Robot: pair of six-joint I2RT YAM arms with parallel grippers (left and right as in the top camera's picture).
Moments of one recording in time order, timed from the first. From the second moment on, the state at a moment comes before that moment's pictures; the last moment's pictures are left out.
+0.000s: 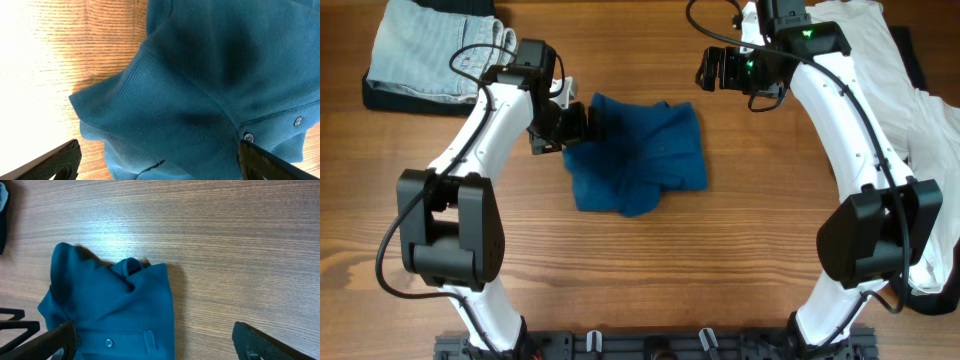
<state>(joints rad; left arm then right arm) -0.15 1.95 1.48 -0.96 0.34 -0.25 0.18 1.94 1.80 -0.99 -0.23 0.22</state>
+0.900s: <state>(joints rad) -0.24 1.98 1.25 -0.54 0.47 -0.25 0.18 1.94 1.80 -1.01 -0.23 0.22</state>
